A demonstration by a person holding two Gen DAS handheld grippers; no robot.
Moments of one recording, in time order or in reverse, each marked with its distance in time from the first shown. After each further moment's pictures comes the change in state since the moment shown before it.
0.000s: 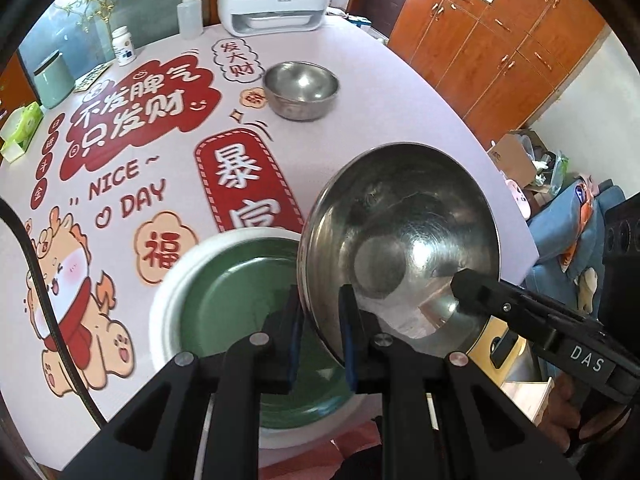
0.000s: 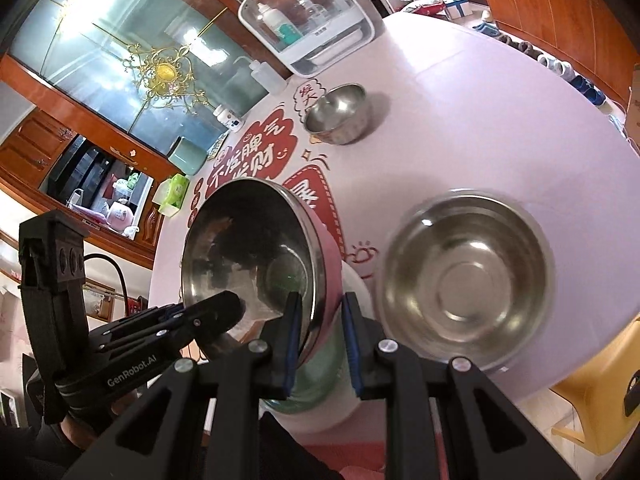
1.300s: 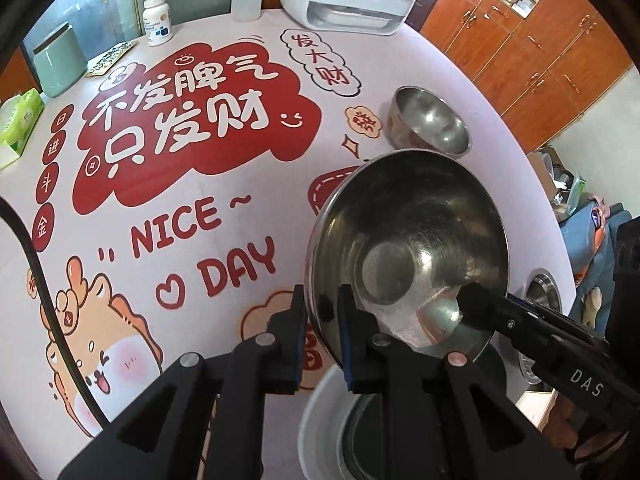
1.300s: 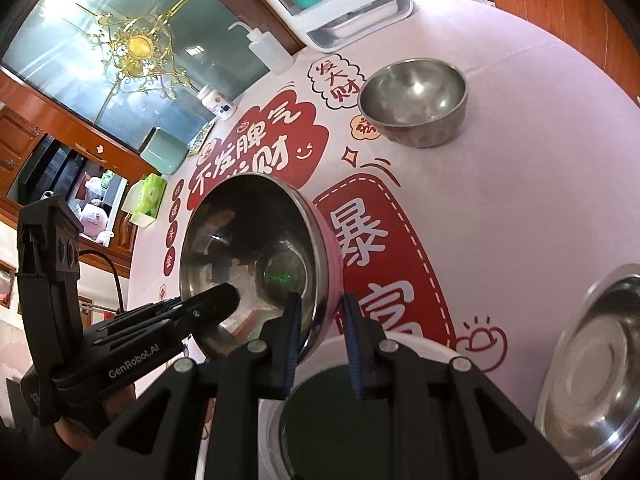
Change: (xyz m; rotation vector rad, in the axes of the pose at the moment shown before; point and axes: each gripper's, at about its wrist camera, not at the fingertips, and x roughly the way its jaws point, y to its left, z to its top) left arm 0.047 0.167 0.085 -0.046 0.030 -0.011; right arm 0.141 0.092 0.060 0.006 0.026 -0.077
